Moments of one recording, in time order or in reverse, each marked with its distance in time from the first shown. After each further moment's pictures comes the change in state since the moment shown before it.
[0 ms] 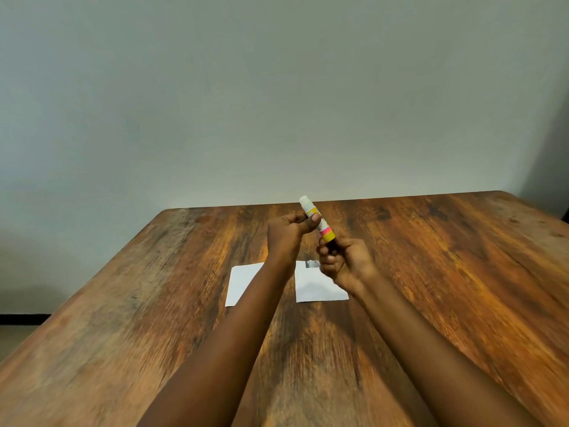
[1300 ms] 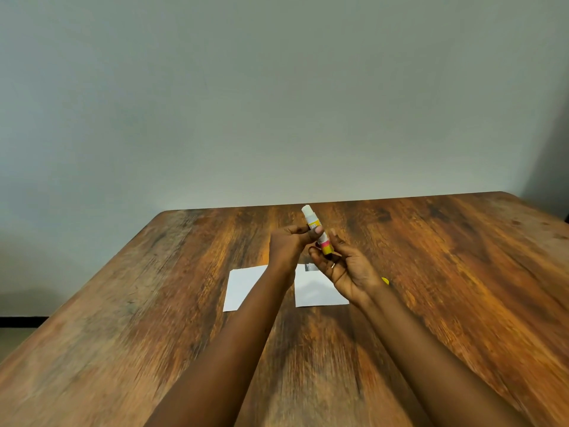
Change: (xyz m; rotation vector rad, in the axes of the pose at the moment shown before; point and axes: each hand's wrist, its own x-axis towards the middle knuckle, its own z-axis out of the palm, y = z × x) left_hand 0.014 -0.025 0.001 0.021 -0.045 -0.062; right_hand 0.007 0.005 -0.008 0.281 -0.034 -0.028
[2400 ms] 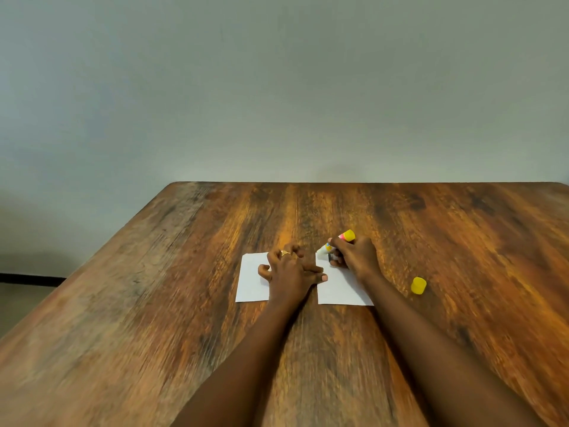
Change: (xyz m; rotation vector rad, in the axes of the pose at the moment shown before) left_hand 0.034 -0.117 -0.044 1.037 -0.049 0.098; right_hand 0.101 0.035 -0.050 -1.090 0.312 -0.304
